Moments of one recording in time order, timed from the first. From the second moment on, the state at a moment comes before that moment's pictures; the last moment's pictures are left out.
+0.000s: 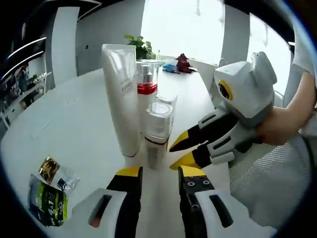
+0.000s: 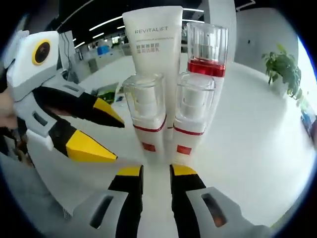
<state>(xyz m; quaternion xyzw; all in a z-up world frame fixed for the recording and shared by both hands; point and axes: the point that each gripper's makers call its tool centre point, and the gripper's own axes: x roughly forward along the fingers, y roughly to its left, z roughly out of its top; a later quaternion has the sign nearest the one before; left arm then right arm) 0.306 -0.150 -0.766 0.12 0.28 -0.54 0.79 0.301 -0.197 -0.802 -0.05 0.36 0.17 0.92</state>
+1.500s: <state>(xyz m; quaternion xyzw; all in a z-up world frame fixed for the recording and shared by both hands) 0.204 -0.005 -0.705 -0.02 0.28 -0.34 0.90 0.241 -0.174 -0.739 0.01 0.33 0.30 0.90</state>
